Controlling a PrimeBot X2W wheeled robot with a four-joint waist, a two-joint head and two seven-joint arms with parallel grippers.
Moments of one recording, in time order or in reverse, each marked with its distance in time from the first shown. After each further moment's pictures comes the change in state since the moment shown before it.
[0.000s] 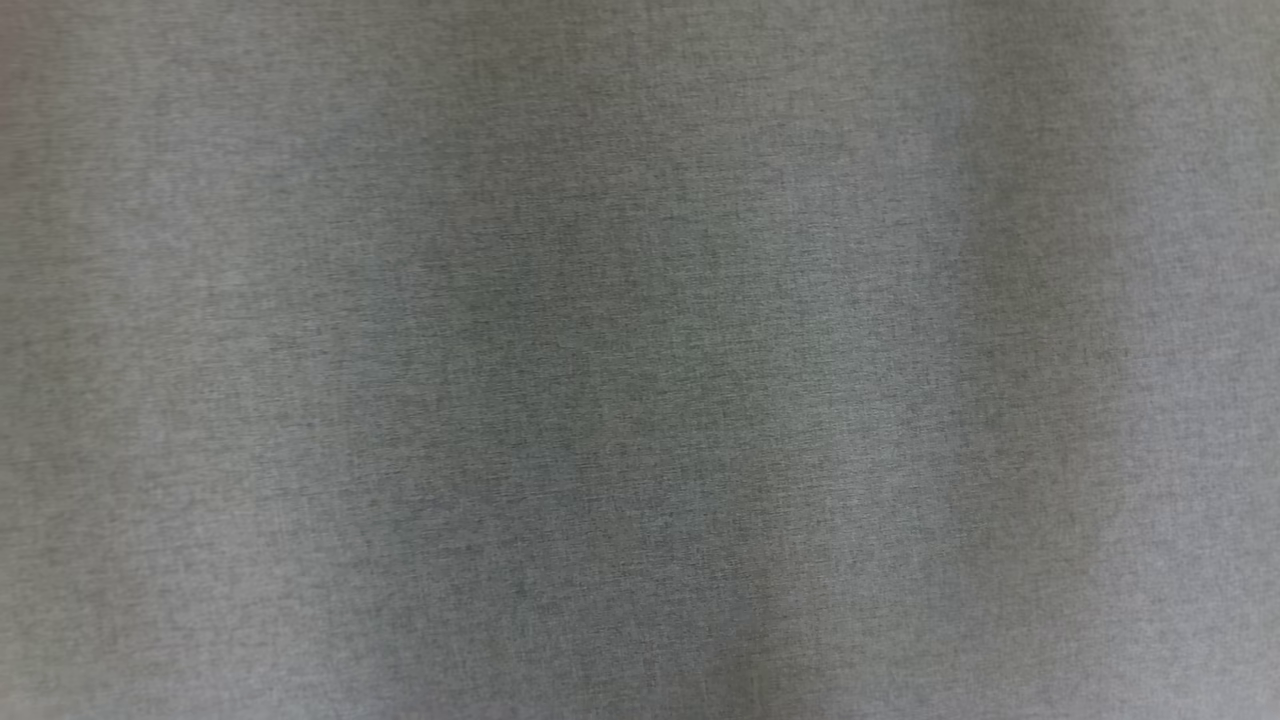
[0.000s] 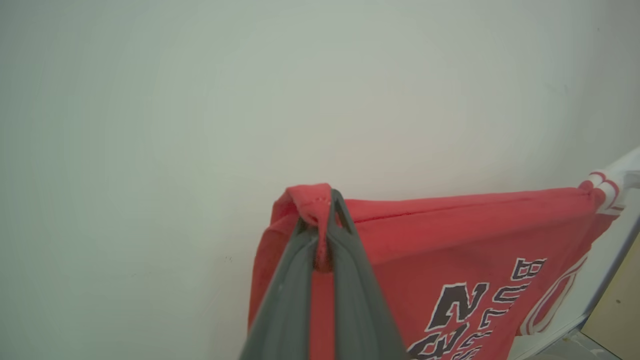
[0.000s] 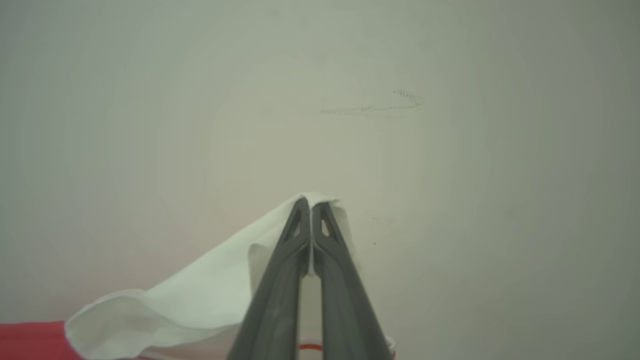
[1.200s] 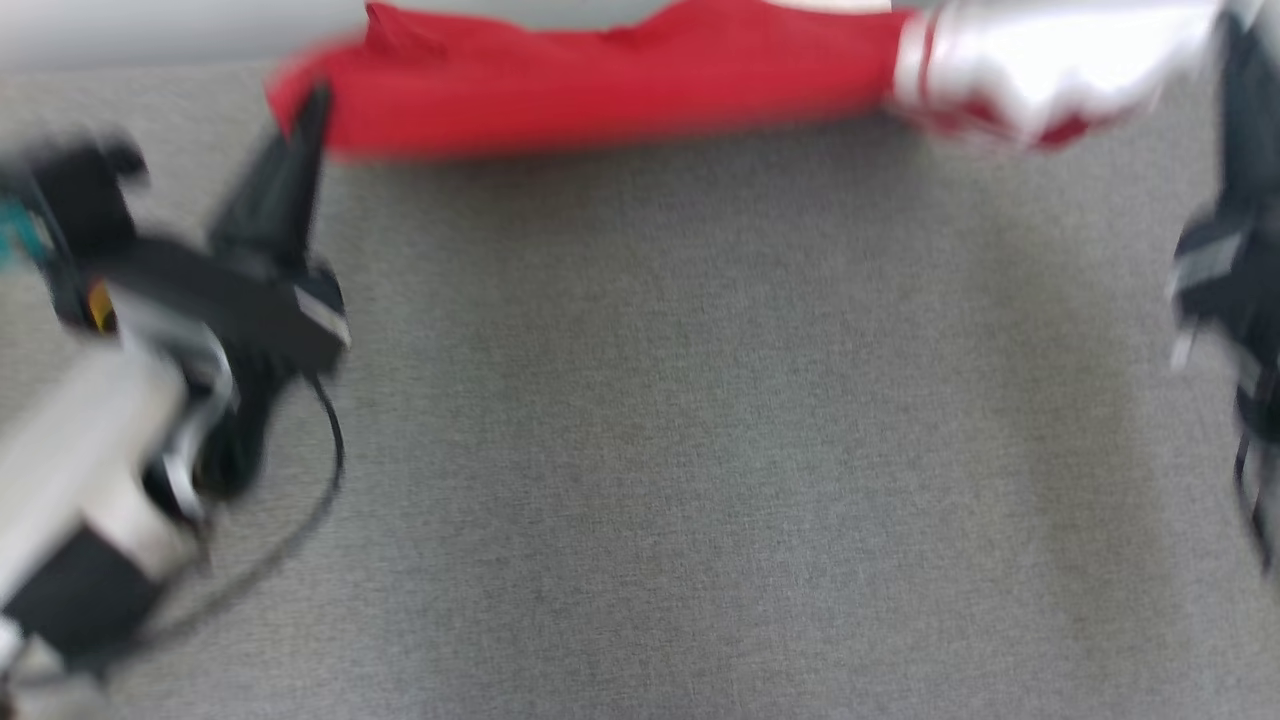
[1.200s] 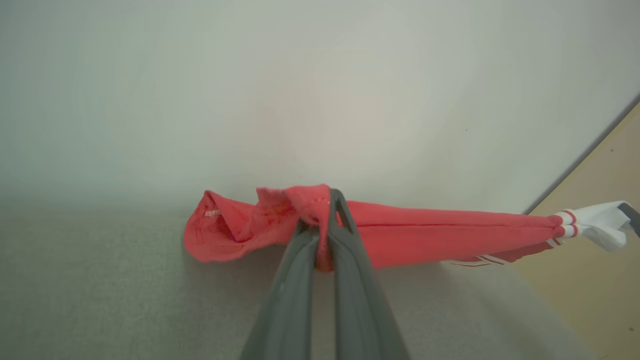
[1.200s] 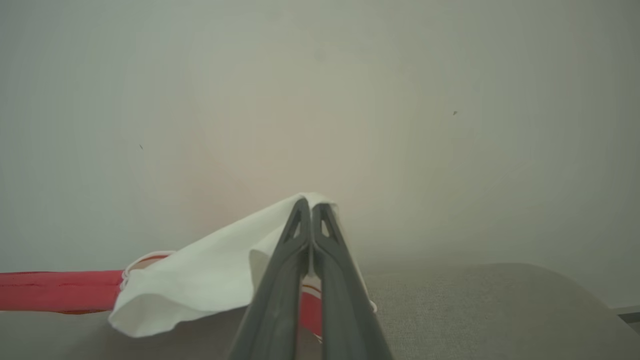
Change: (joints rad) left arm 0.953 0.124 -0.112 -0.447 -0.201 0.132 -0.290; right arm 1.273 -0.228 0.057 -0.684 0.381 0.000 -0.113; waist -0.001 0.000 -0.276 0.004
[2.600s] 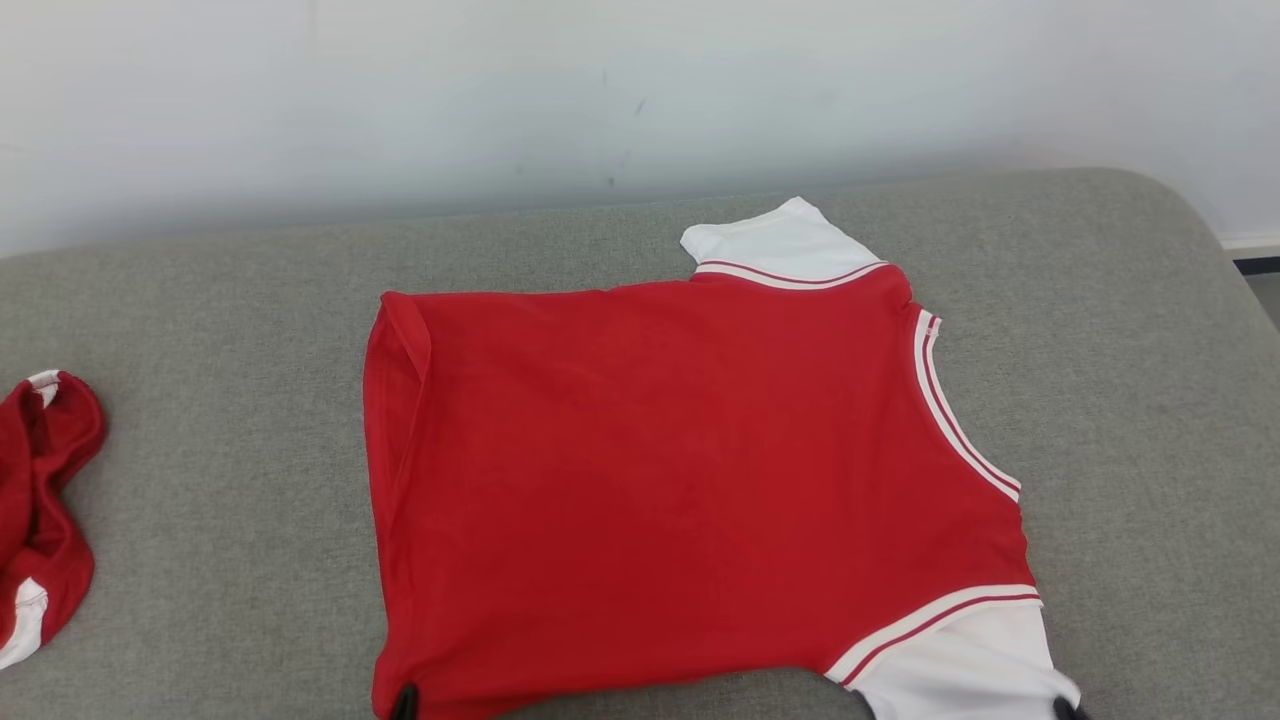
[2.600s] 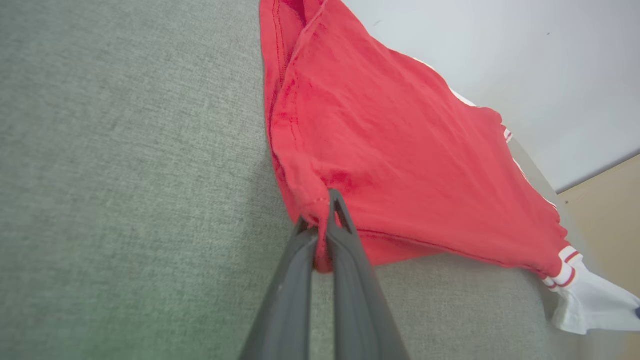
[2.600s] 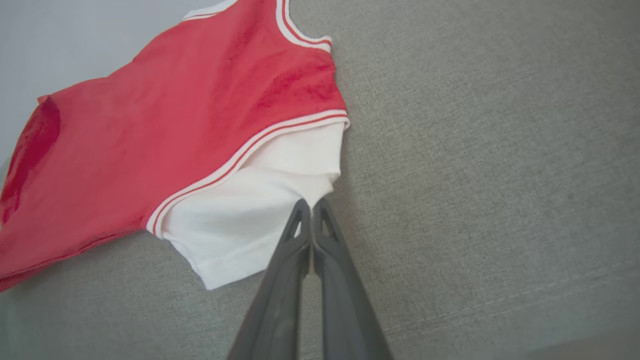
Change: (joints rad) left arm 1.057 -0.333 0.472 -0.071 0.461 -0.059 -0.003; right arm 1.049 0.363 -0.234 -0.285 -0.176 0.000 0.260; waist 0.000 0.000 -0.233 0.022
